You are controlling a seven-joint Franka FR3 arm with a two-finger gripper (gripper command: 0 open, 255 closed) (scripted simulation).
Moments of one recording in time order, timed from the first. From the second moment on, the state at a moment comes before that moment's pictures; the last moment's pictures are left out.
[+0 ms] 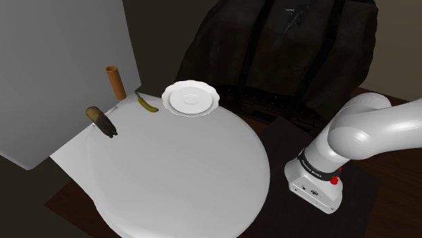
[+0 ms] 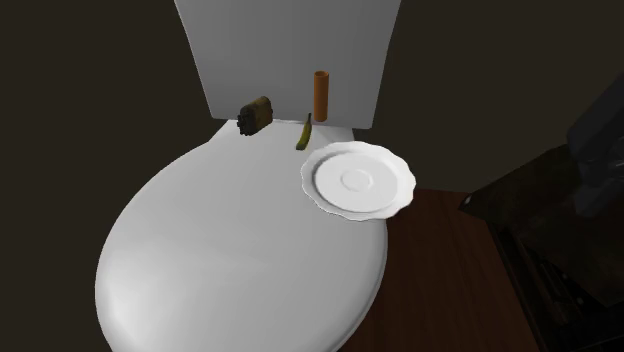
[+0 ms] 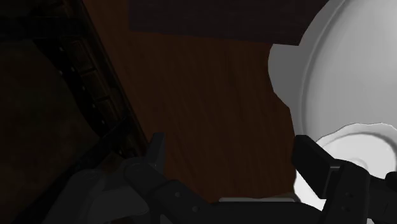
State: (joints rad) arm 0.00 -0.81 -0.04 -2.37 -0.09 1.59 -0.07
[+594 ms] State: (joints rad) arm 0.06 -0.66 0.08 -2.34 -0.02 1.69 0.04
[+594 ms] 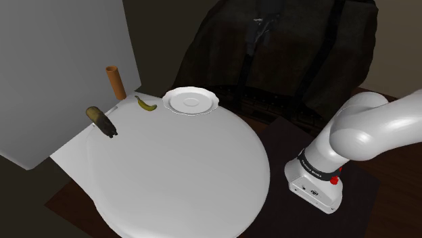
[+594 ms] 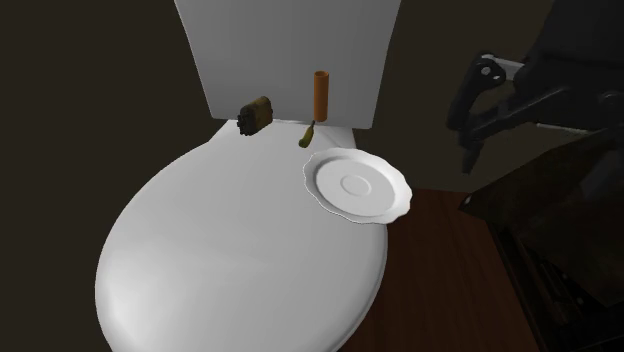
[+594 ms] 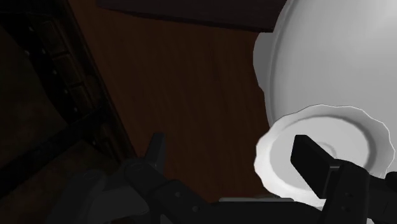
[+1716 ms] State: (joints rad) arm 0.15 -0.15 0.33 -2.05 -0.01 1.87 0.31
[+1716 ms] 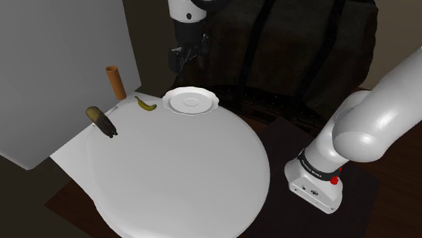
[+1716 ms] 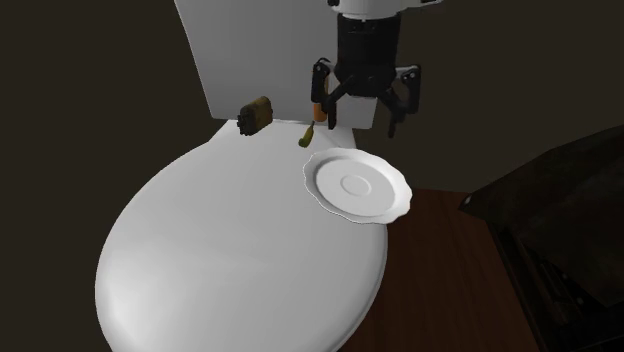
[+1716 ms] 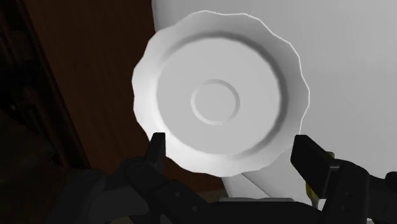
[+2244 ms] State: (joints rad) arm 0.22 0.15 0.41 -1.79 -0.11 1.87 0.45
